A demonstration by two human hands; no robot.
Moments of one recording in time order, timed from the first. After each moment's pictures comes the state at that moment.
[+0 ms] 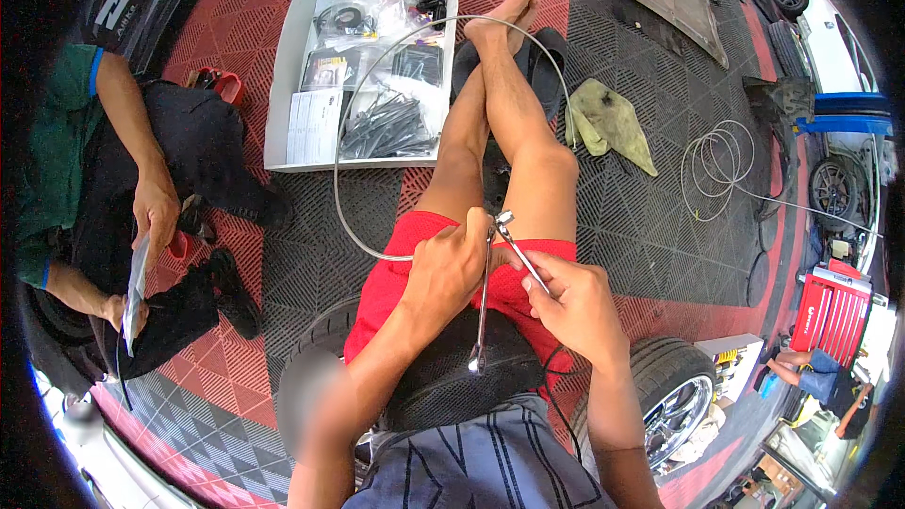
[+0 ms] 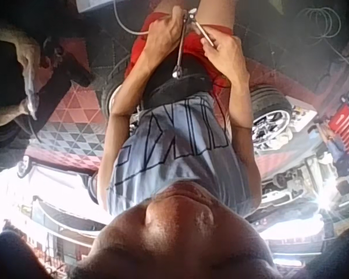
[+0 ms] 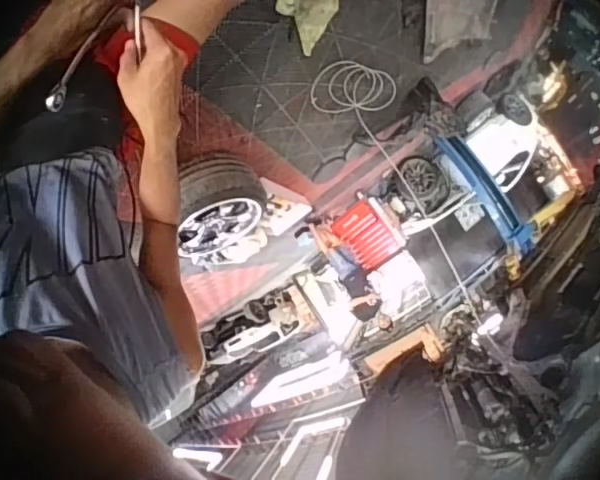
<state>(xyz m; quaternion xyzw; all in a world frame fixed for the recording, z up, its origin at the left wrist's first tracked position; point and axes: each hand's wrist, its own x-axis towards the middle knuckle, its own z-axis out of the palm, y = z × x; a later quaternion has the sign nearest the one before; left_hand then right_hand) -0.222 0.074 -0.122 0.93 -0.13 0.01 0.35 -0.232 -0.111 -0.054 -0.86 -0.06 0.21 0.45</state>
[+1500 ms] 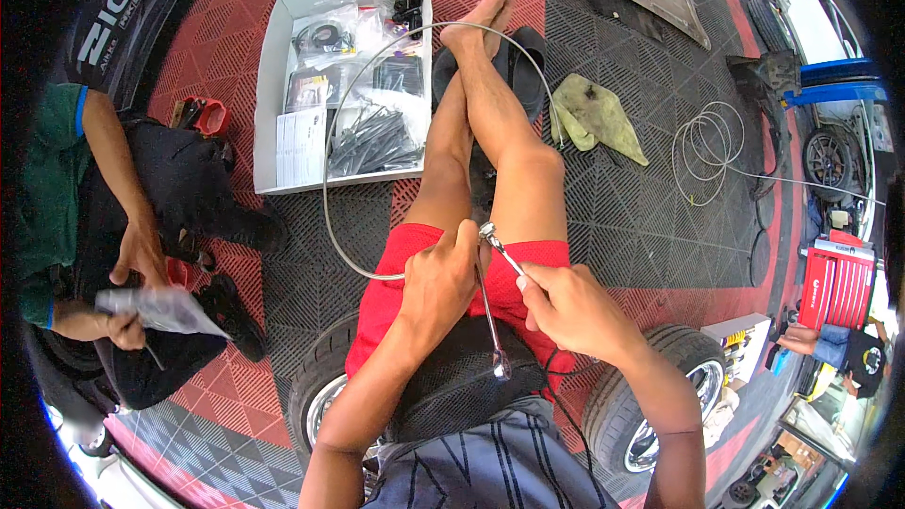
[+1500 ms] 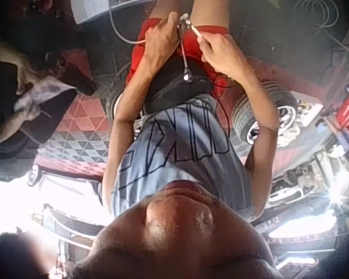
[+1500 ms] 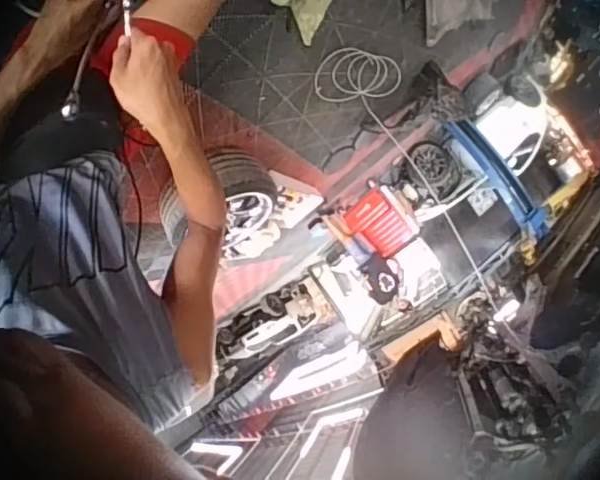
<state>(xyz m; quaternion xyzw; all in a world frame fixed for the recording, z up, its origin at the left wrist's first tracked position) -0.221 0.065 -0.127 0.93 -0.11 0.02 0.35 -0.212 -0.109 -0.027 -0.88 -0.08 0.32 0.35</state>
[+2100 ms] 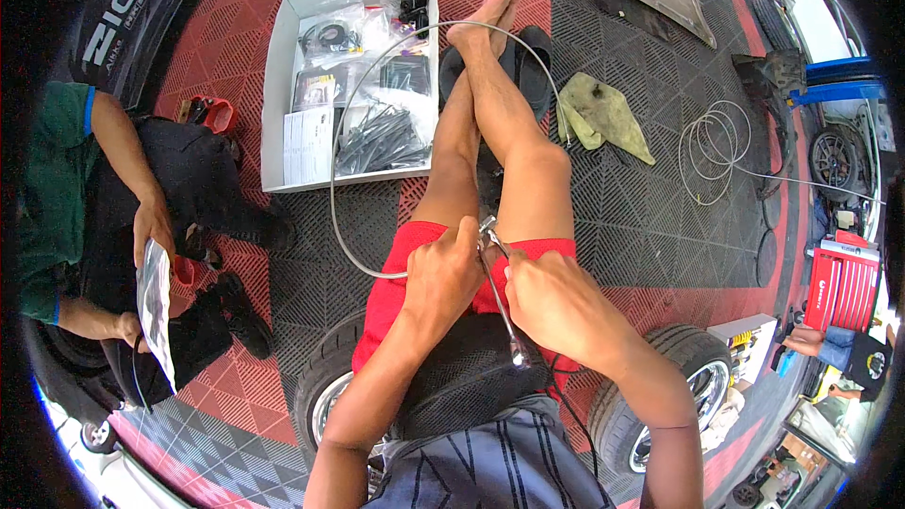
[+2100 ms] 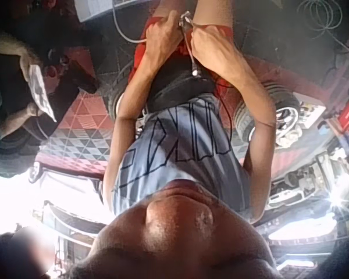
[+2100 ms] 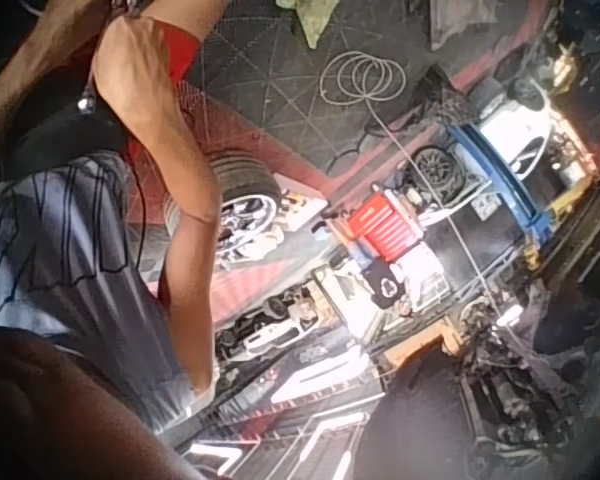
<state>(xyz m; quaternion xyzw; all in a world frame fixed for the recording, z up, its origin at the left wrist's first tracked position) -0.218 0.067 -0.128 0.94 -0.06 0.01 0.34 -0.204 -0.080 -0.022 -0.92 -0.16 0.29 0.21</state>
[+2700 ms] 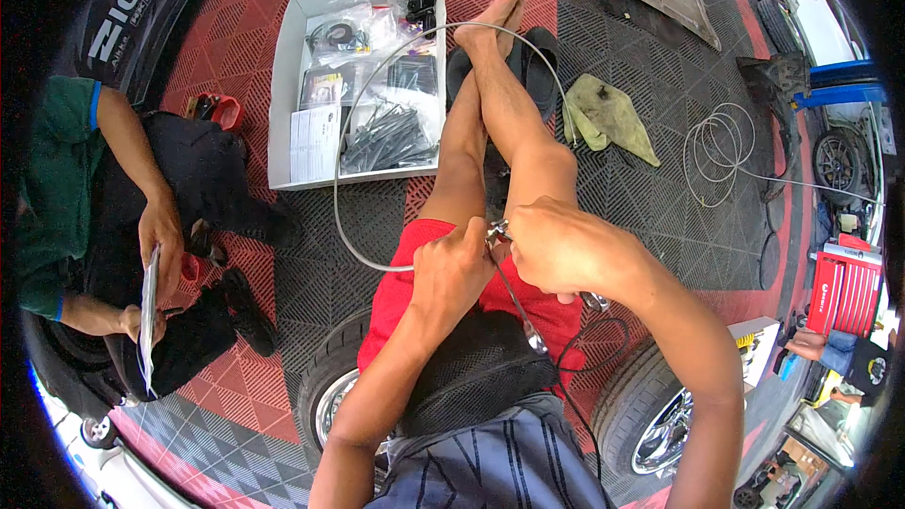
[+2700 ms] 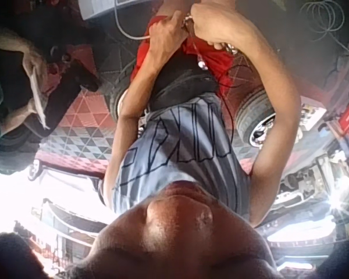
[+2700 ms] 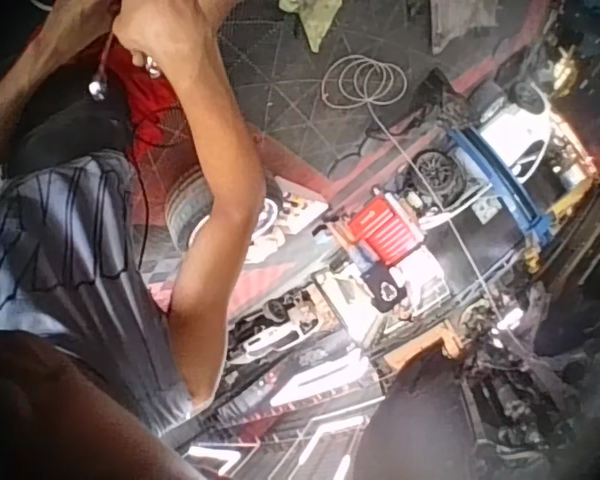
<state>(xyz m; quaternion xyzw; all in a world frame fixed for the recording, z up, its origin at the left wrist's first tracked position) -0.221 0.069 -0.135 0.93 -0.09 0.06 0.34 -0.135 -0.066 -0.001 -0.84 -0.22 0.47 0.12</state>
